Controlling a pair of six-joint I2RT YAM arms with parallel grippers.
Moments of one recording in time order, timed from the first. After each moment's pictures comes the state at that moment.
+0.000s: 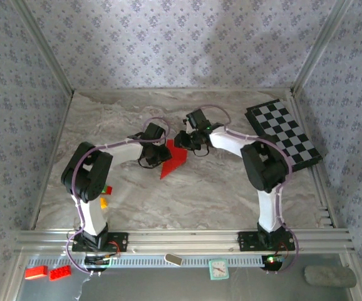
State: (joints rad) left arm -0.55 1.84 1.08 -0.33 0.19 -0.90; right arm 0.58 2.04 1.42 -0.32 -0.35 0.62
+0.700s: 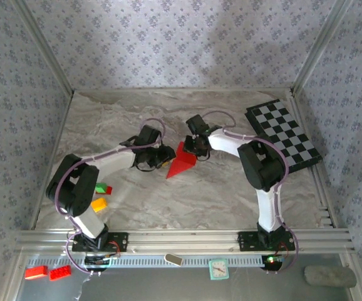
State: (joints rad) left arm -0.59 1.66 0.94 -0.22 0.33 -1.02; right arm 0.58 2.01 1.33 -0.42 -0.10 0.80
